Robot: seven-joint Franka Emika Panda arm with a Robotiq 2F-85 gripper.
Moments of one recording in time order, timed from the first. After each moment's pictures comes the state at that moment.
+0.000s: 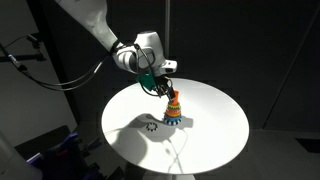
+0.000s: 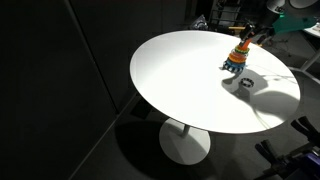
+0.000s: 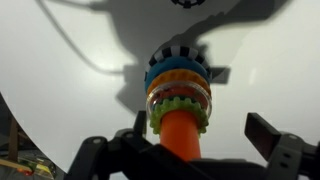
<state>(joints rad) -0.02 0.34 -0.11 -2.18 -0.10 2.77 0.22</state>
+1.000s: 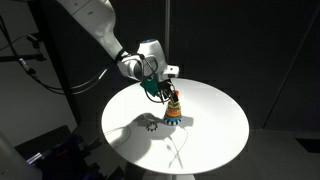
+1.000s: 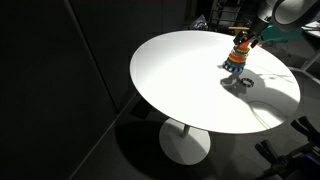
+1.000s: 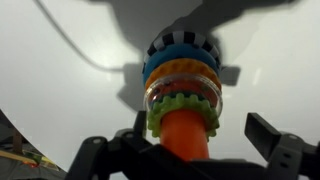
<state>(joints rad) 0.03 0.46 -0.17 -2.12 -0.10 2.87 0.25</state>
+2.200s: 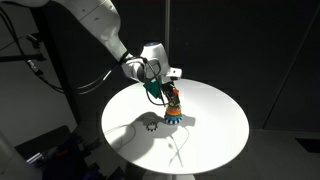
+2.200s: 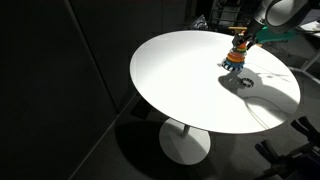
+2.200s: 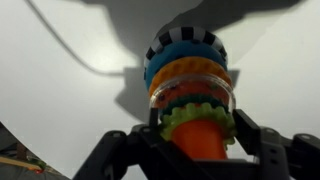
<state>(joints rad) 0.03 0.51 -0.17 -2.06 -0.05 2.87 0.25</state>
